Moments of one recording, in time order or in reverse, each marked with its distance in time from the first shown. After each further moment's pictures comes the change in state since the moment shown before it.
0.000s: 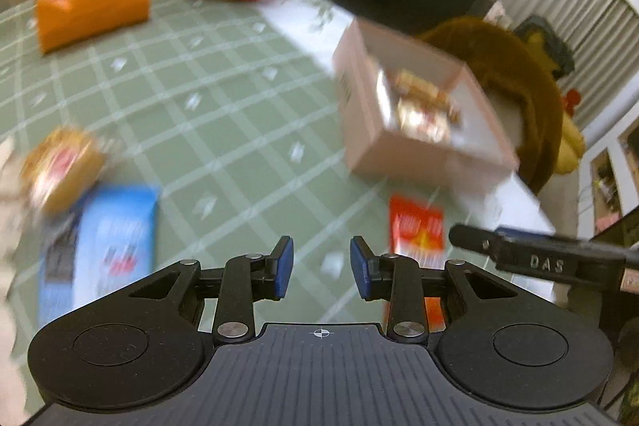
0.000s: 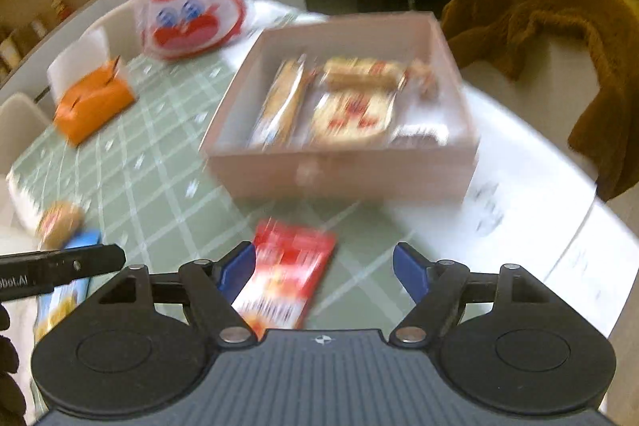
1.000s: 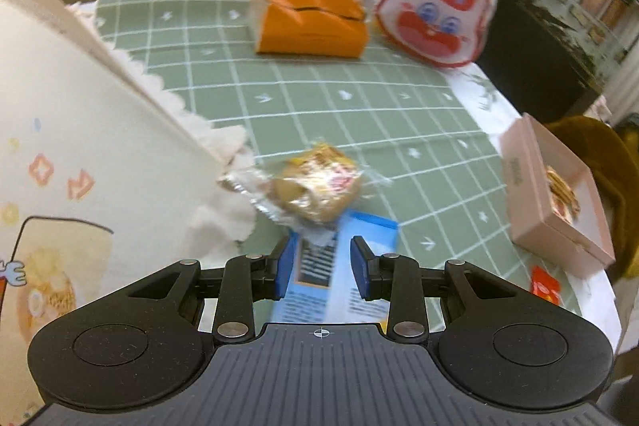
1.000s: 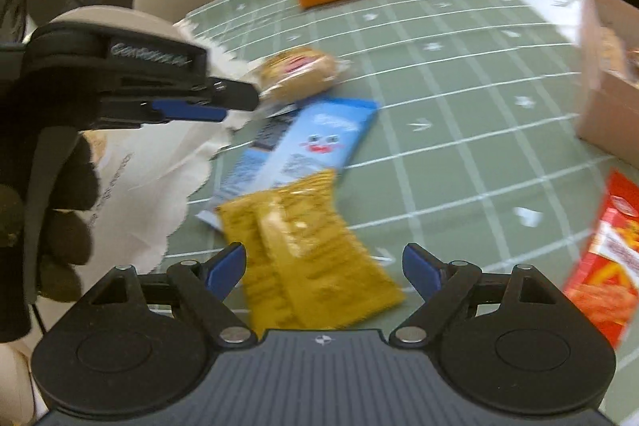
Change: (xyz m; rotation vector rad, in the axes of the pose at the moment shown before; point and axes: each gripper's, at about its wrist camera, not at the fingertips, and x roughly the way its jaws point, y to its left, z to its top) left arm -0.069 0.125 -0.003 -0.292 -0.135 0.253; right arm 0.019 0.187 -0.064 -0.375 0.178 0.383
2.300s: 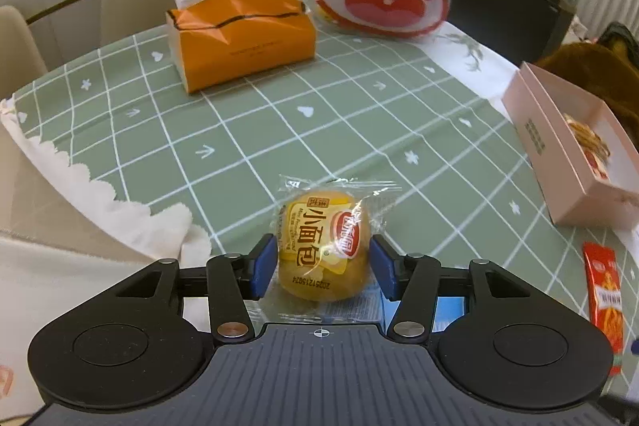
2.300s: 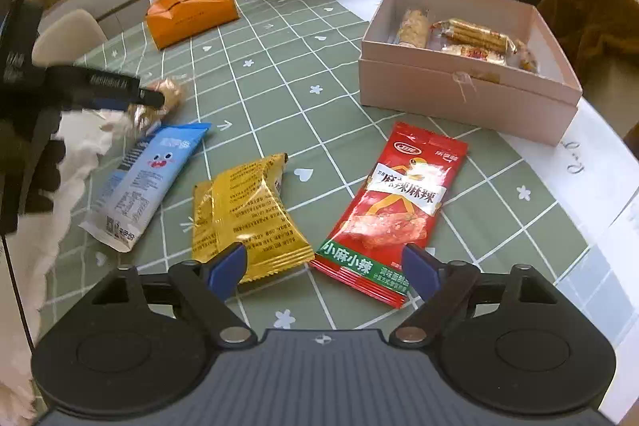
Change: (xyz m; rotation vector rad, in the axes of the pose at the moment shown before) left arm 0.073 -0.028 0.033 0.301 0.002 0.006; right arm -0.070 -0.072 -0.051 0.165 -0.106 -0.331
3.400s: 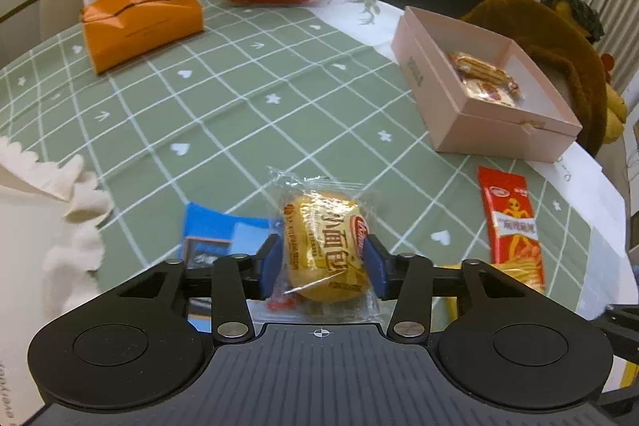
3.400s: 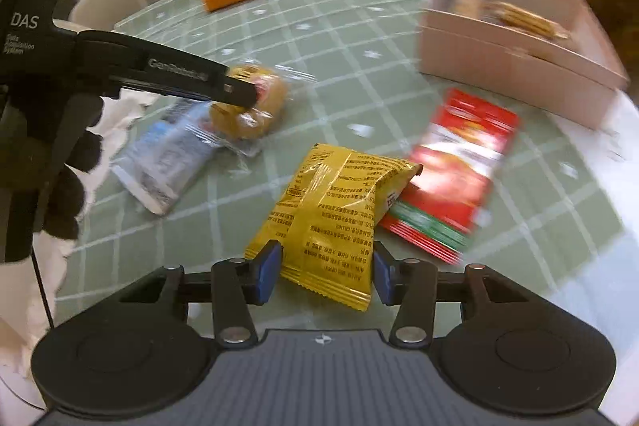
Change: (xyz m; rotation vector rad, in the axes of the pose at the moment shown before) left arm -0.035 -0.084 -0.046 0.104 0.059 -0.137; right arm -0.006 0.008 -0.025 -0.058 0.059 0.096
